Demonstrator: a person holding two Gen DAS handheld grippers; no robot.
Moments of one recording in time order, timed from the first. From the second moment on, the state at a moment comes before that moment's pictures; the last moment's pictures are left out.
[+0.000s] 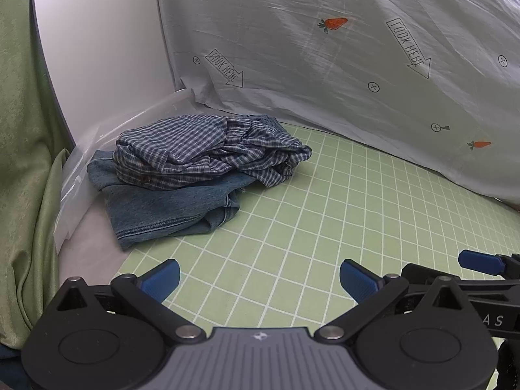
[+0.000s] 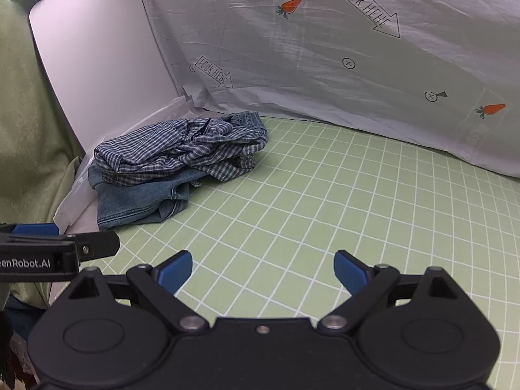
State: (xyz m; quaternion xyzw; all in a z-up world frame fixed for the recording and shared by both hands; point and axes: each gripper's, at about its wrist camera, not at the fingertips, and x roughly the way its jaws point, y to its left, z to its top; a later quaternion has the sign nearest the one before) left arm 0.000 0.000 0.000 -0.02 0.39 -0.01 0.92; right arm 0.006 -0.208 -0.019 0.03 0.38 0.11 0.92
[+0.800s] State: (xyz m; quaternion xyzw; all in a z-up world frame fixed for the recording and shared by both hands) left arm 0.002 0.000 -0.003 -0.02 0.40 -0.01 0.92; right arm 0.007 -0.208 -0.022 0.03 0.38 0.10 0.92
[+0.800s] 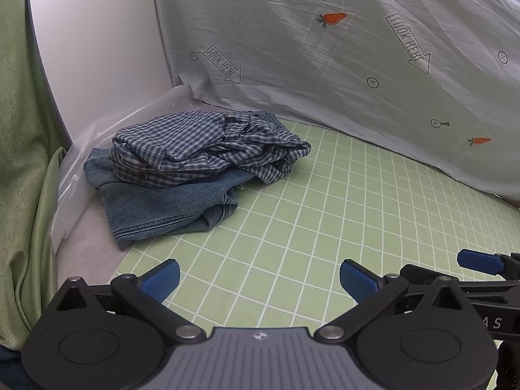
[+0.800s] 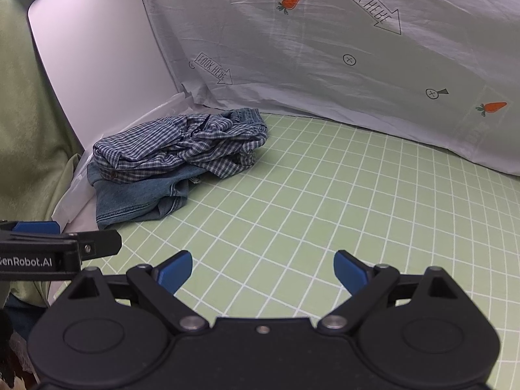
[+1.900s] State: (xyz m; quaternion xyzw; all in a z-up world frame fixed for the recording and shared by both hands) left arm 0.005 0.002 -0.004 -0.02 0.41 -0.01 0.91; right arm 0.007 -0.206 -0.024 0.04 0.38 0.10 0.92
